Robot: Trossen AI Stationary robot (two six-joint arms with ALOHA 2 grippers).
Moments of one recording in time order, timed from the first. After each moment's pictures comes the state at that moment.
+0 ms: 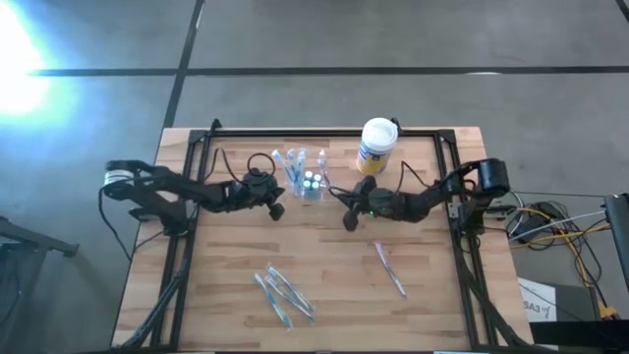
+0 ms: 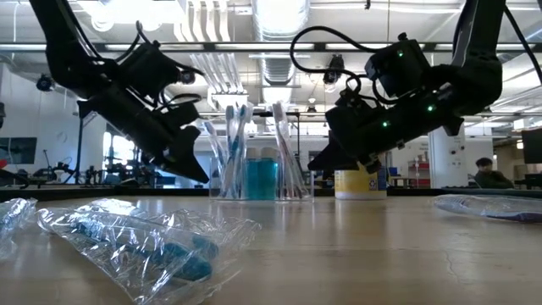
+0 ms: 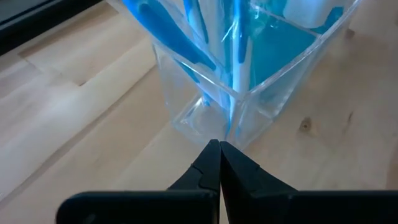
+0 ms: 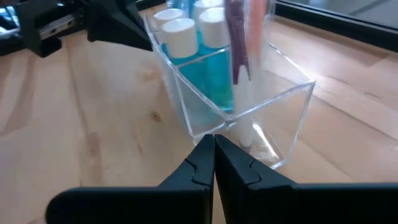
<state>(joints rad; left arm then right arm) 0.21 1.45 0.39 0.45 -0.30 -0.26 -0.08 1.78 0.49 0.89 0.34 0.34</state>
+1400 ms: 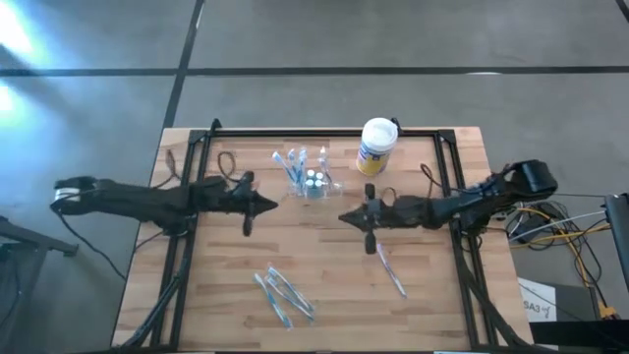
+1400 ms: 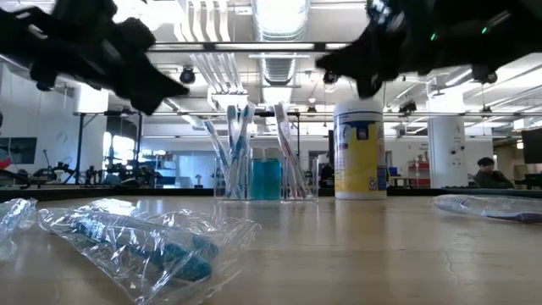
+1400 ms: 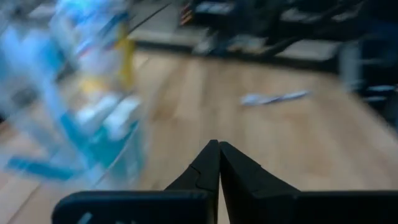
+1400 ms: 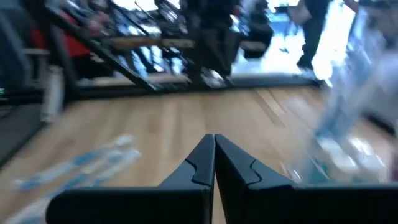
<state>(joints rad) 0.12 0.86 0.26 0.39 0.07 -0.09 0.12 1.42 0.46 0.84 0.17 0.10</state>
